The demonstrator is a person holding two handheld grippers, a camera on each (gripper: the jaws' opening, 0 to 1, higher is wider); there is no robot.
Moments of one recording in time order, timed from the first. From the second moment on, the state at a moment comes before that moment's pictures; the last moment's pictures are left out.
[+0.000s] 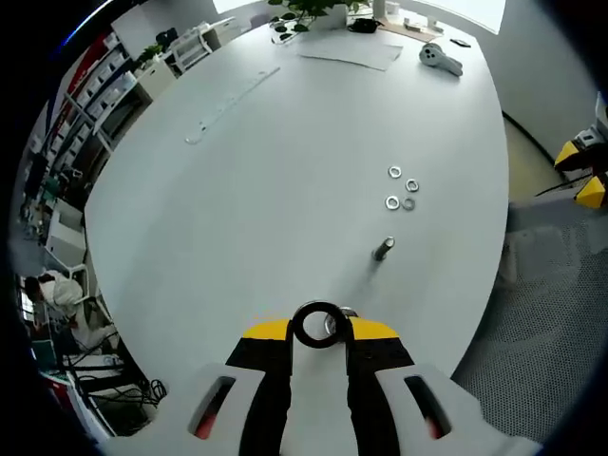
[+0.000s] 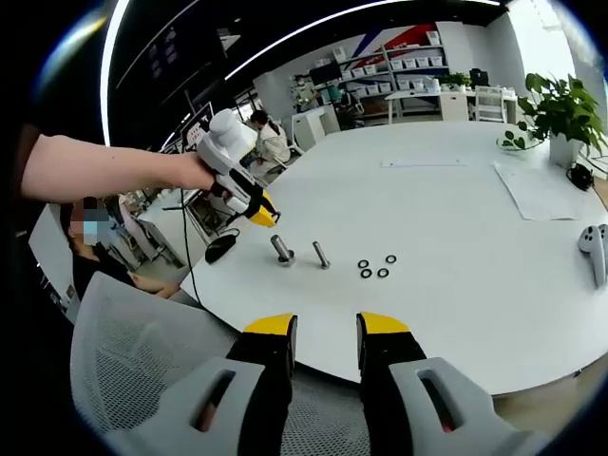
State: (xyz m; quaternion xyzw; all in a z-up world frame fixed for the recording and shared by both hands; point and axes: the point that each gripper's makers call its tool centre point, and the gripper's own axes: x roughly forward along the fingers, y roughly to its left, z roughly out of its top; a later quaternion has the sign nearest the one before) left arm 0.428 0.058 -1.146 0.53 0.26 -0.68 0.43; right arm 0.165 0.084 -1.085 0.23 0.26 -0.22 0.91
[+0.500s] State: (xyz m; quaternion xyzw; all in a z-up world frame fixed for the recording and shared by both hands) left arm 0.422 0.072 -1.162 0.57 0.27 -0.68 0.38; right arm 0.166 0.082 -1.089 0.23 0.26 -0.22 0.91
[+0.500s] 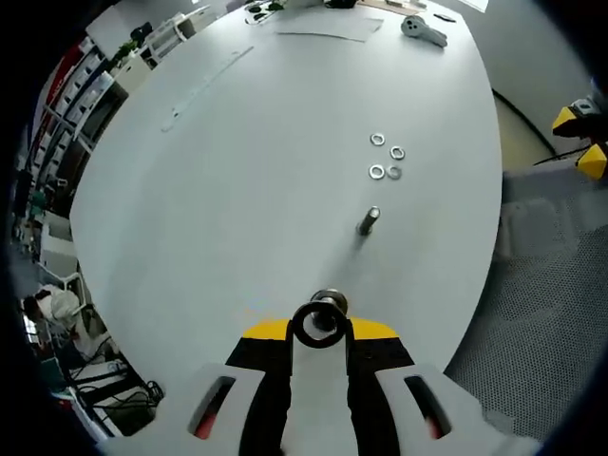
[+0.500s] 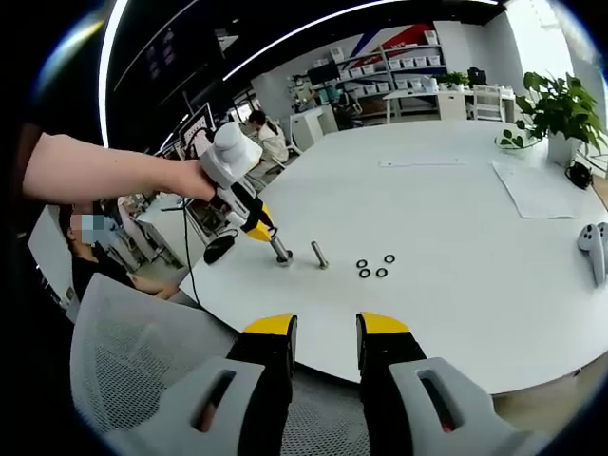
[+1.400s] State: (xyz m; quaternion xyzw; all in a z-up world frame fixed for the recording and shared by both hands) left arm 0.426 0.076 -1.216 0.58 0.29 -0.67 0.36; right arm 0.163 0.083 -1.090 0.23 0.27 -0.22 0.91
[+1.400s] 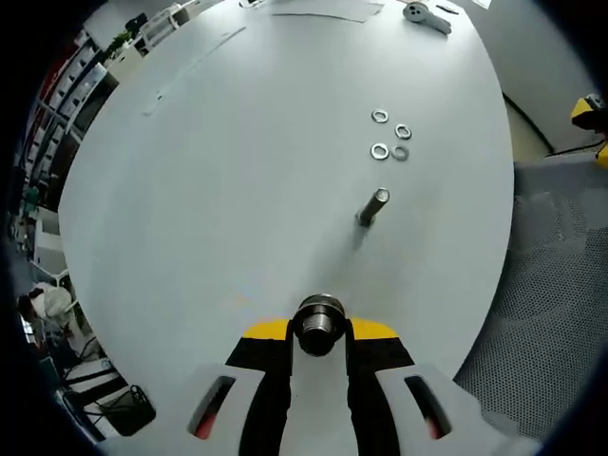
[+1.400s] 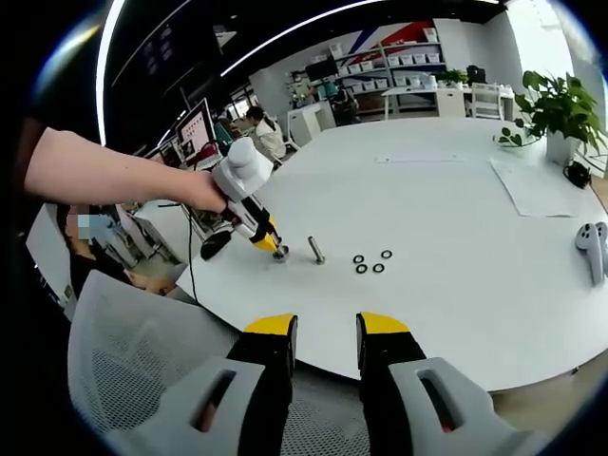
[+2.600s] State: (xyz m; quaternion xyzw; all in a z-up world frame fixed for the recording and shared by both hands) left arm 0.419 0.074 -1.194 0.51 0.29 -0.68 0.44; right arm 0.164 0.087 -1.094 0.23 0.28 -0.21 0.91
